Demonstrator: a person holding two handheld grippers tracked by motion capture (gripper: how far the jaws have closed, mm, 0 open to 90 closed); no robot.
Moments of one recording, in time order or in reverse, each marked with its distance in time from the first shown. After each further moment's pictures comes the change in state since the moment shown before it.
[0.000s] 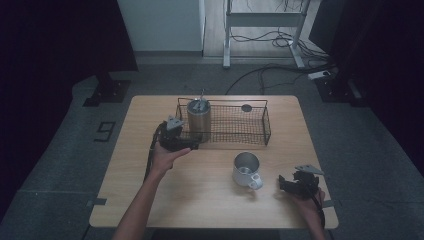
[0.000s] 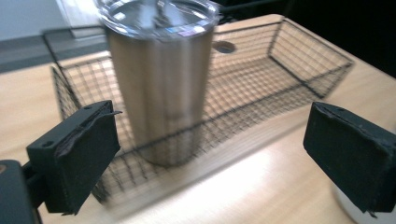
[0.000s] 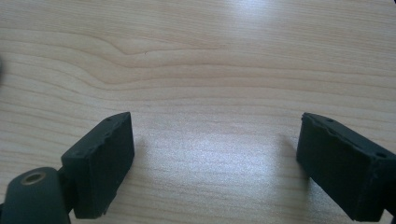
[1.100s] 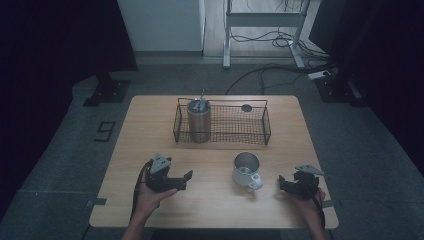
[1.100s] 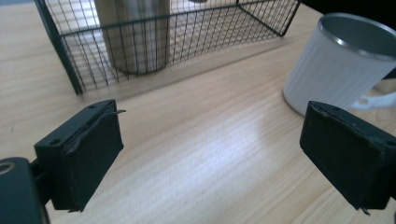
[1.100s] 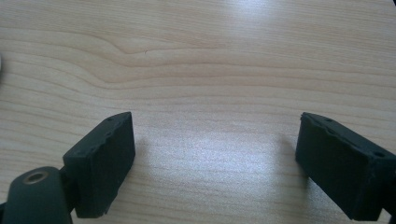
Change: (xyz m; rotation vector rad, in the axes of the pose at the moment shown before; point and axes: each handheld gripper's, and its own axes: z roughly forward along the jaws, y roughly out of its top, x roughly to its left) left arm -0.021 -0.094 -0.063 0.040 -0.032 0.011; right arm 0.000 -0.001 -0.001 -0.002 -0.001 0.001
